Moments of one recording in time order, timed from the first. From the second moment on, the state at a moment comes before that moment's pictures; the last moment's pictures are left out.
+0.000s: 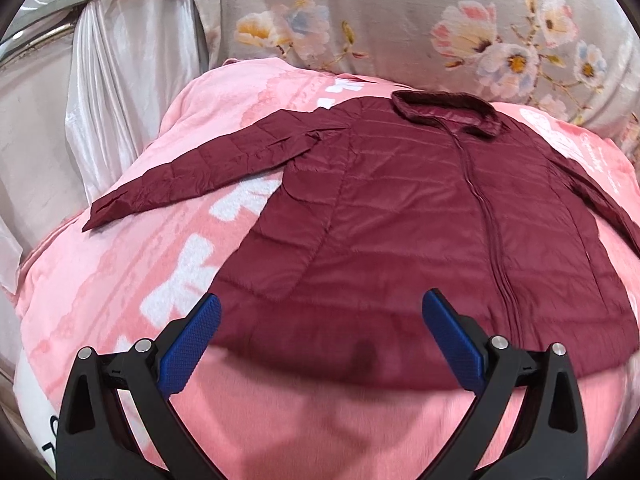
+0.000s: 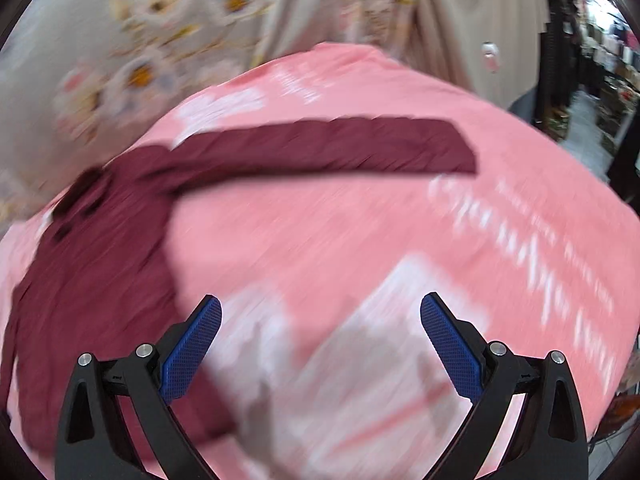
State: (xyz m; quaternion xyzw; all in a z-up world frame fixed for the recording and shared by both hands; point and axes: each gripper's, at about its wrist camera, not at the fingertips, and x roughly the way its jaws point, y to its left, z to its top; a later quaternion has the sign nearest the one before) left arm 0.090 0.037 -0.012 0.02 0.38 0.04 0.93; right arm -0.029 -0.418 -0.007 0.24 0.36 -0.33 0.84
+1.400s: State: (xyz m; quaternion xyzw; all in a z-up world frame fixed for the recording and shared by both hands) left arm 0.188 0.068 -0.034 0.00 0.39 0.07 0.92; right arm 0.293 -0.194 0.067 0.12 0.34 0.06 0.93
